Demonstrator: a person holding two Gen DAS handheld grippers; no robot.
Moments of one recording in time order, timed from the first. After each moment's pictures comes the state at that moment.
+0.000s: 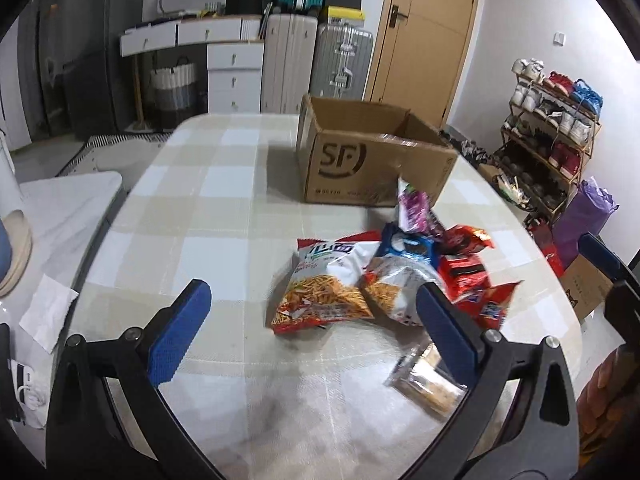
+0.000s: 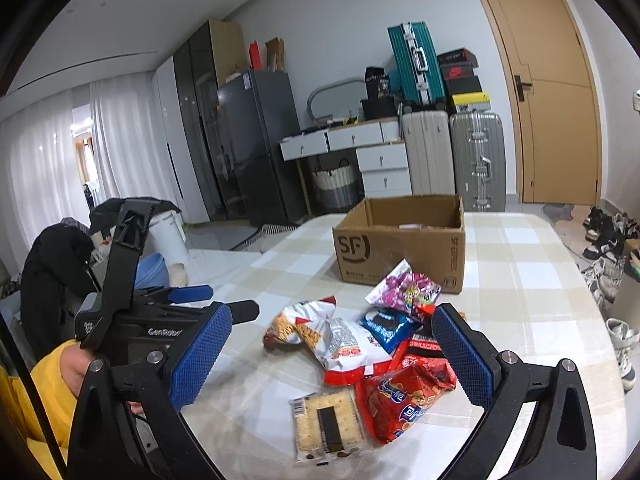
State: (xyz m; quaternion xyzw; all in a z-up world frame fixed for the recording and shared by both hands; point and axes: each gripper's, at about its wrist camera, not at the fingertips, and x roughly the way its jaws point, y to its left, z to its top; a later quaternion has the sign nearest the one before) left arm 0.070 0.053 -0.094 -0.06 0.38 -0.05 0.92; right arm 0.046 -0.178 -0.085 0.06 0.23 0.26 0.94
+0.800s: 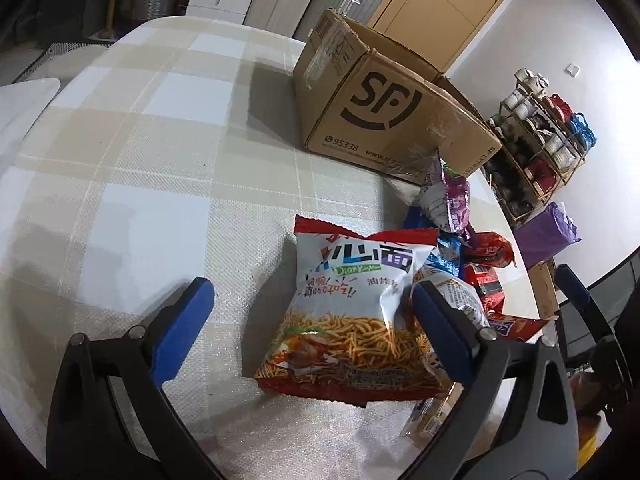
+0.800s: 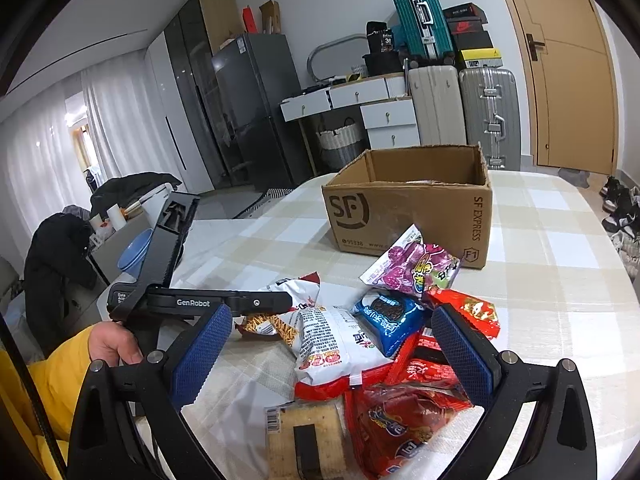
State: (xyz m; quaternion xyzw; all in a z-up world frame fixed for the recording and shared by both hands) left arm 0.181 0.076 -0.188 -0.18 0.46 -0.14 0.86; right arm 0.115 -0.160 -0.121 0.06 0.30 0.28 0.91
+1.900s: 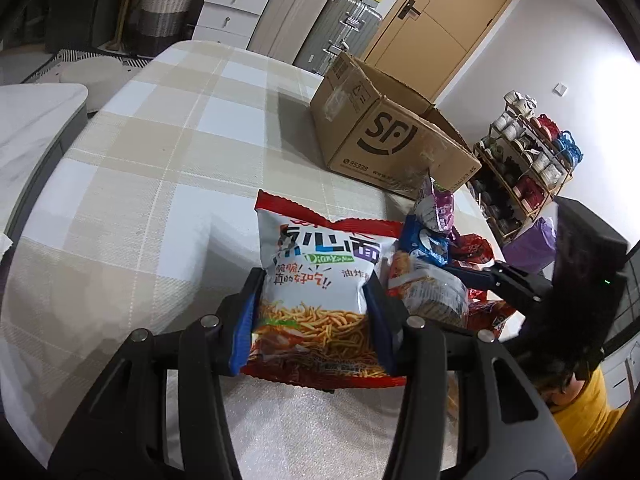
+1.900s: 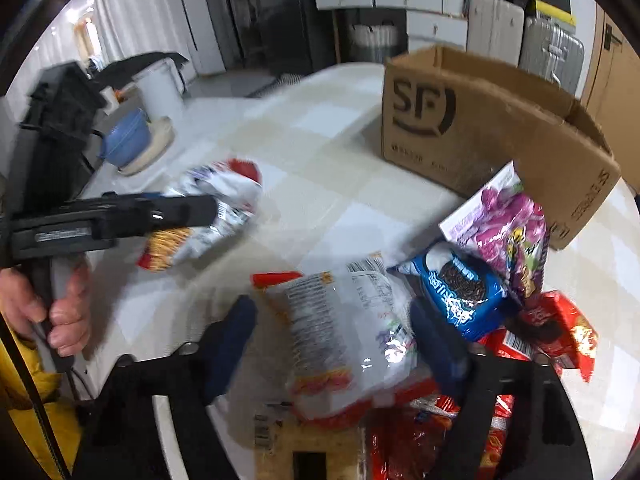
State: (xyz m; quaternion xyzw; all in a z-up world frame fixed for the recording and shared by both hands) left arm 0.122 0.135 -0.167 -0.20 0.42 -0.13 0.88; right arm 0.180 -0.062 -0.178 -0.09 0.46 0.30 0.83
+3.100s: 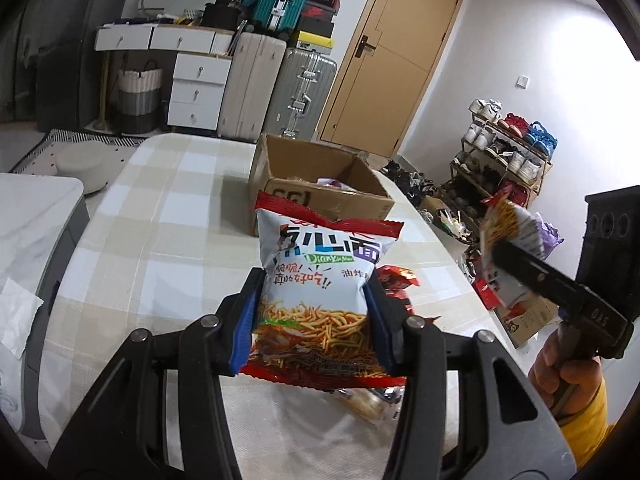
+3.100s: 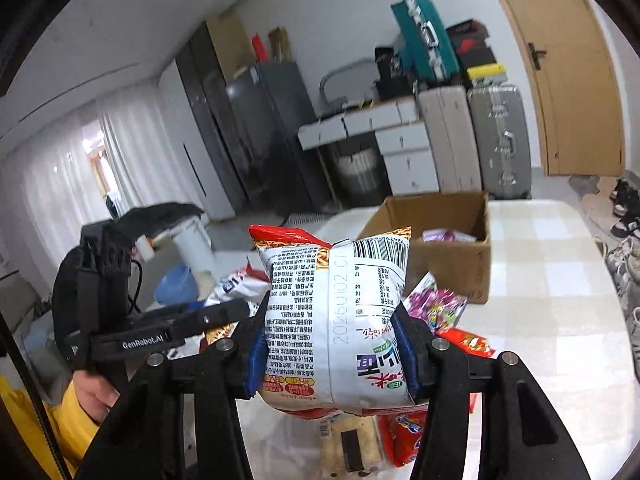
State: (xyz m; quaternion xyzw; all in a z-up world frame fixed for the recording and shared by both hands) left arm 0.047 0.072 -0.046 -0.13 0.32 -0.14 0.93; right arm 0.074 -0.195 -0.037 0.11 0.25 0.30 0.91
